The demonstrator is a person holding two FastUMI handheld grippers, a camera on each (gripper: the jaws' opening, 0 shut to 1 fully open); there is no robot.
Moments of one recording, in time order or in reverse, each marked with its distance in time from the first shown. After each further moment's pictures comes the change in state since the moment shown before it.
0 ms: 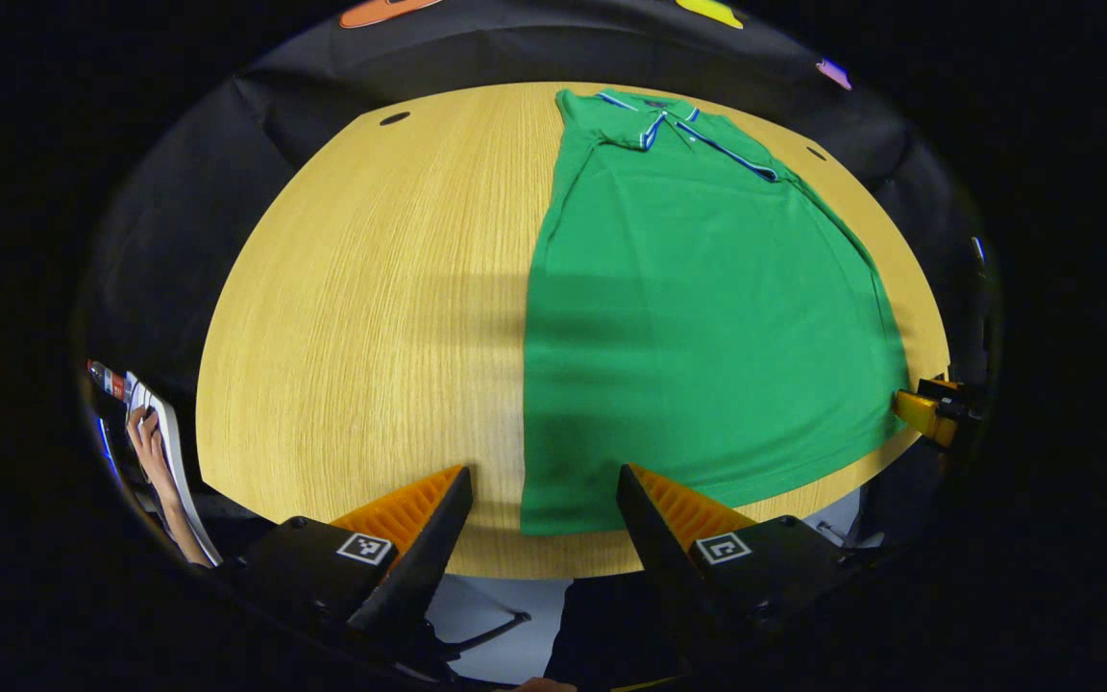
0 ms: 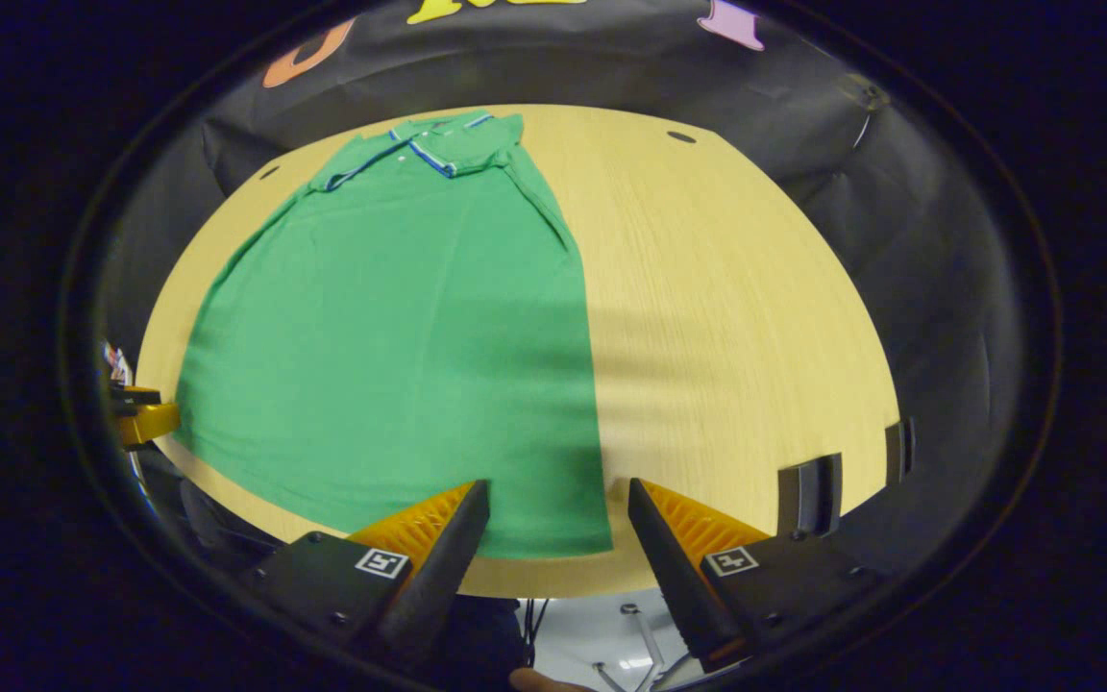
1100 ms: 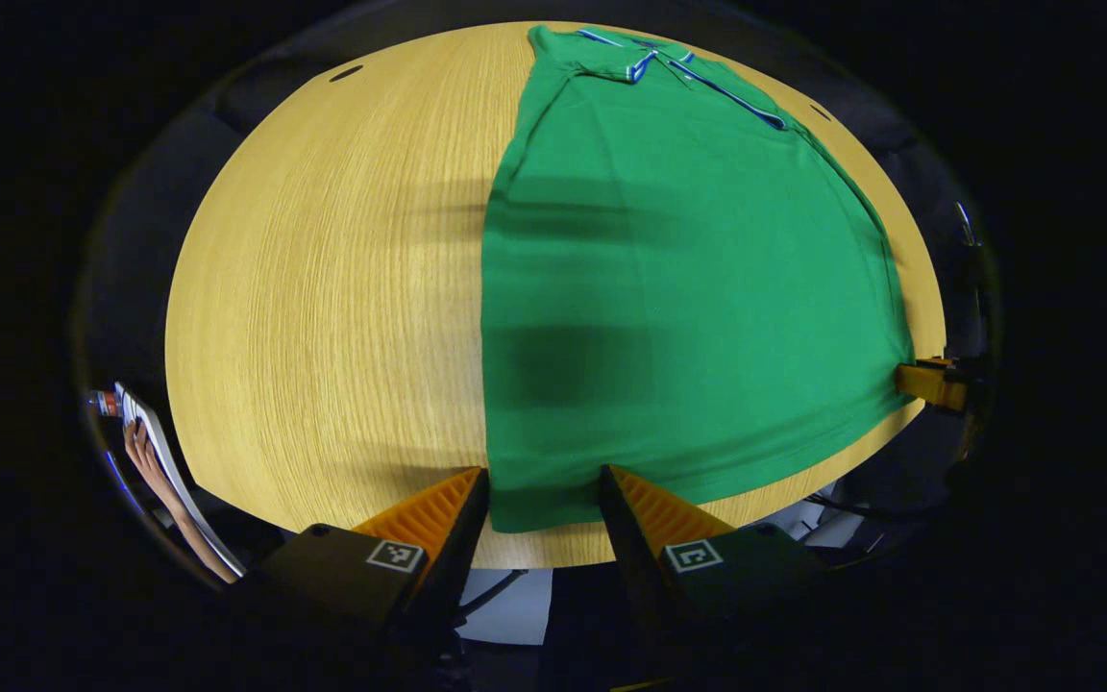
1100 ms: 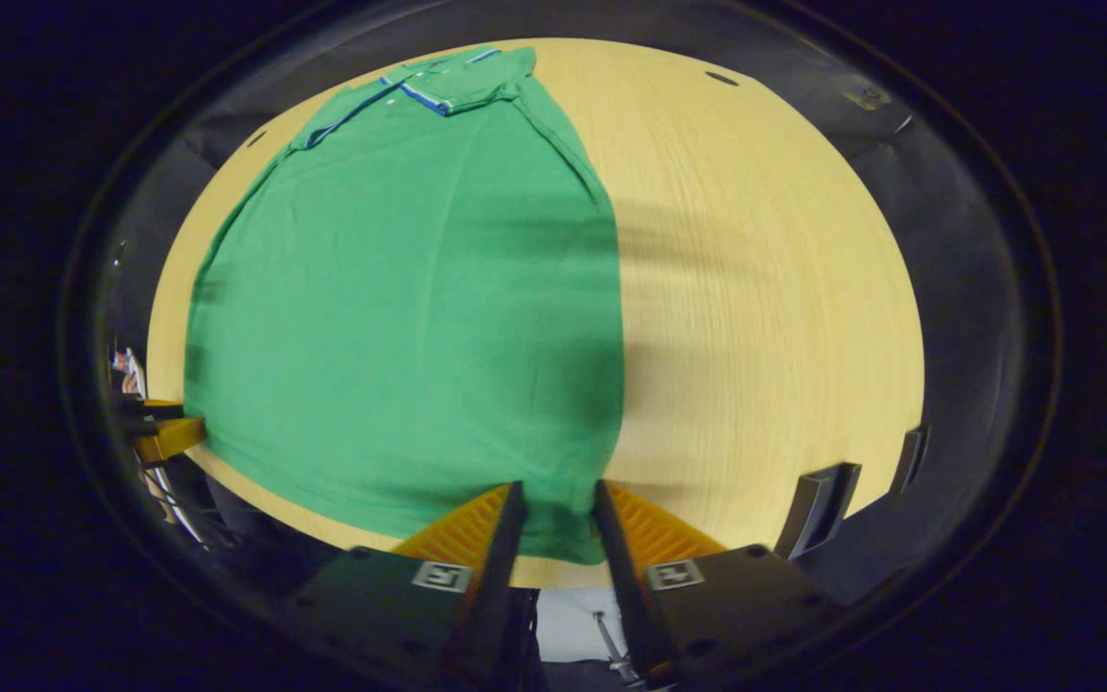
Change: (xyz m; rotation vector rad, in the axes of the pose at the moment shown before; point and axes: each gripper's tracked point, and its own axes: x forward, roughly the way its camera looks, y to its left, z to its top) left arm -0.009 -0.014 -0.013 0.058 0.221 -0.058; right arm 0.007 0.005 0.001 -0.016 0.295 0.041
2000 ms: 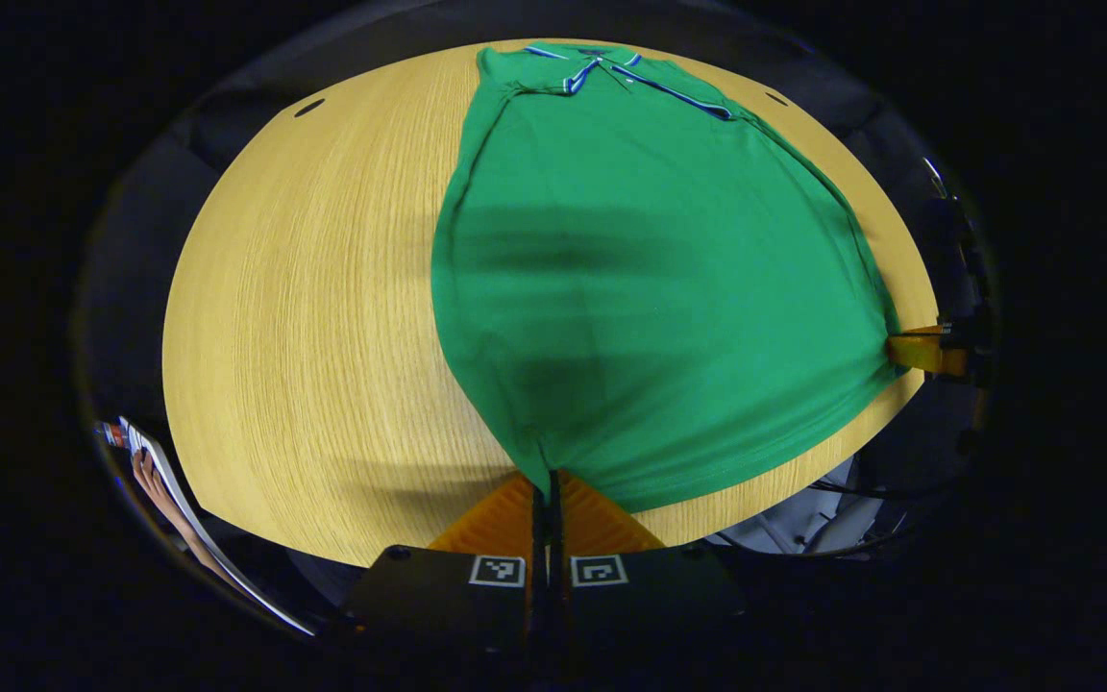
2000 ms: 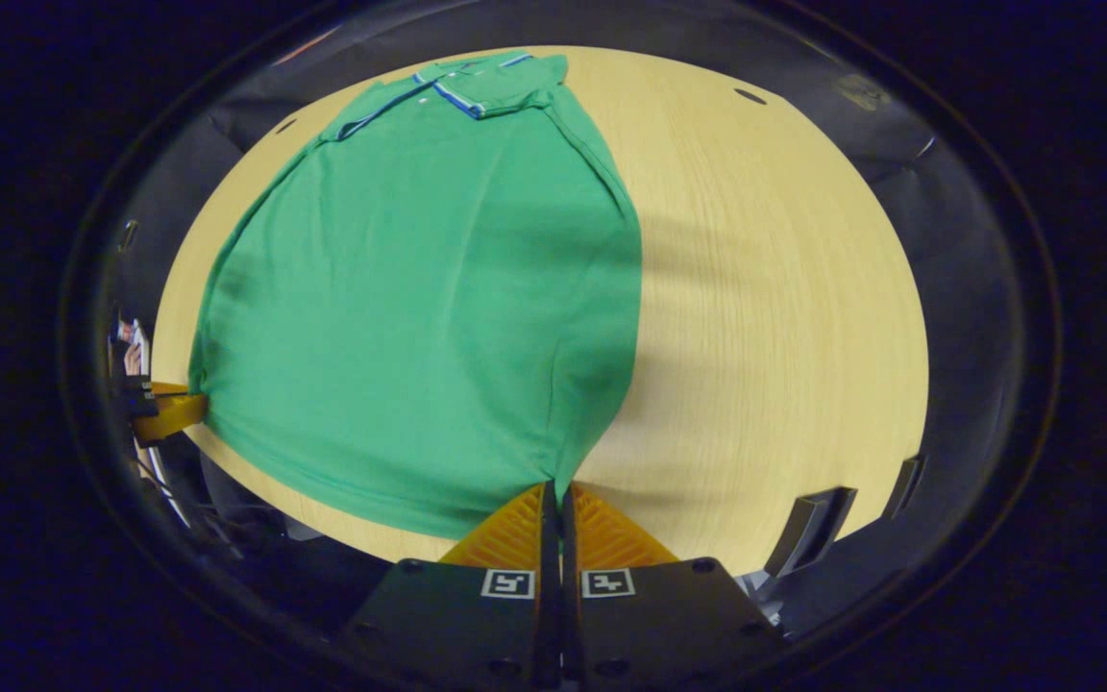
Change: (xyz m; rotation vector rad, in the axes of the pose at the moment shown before) left arm 0.001 -0.023 0.008 0.075 -0.101 0.003; right arm -0.001 0.002 0.001 -0.145 -0.076 0.031
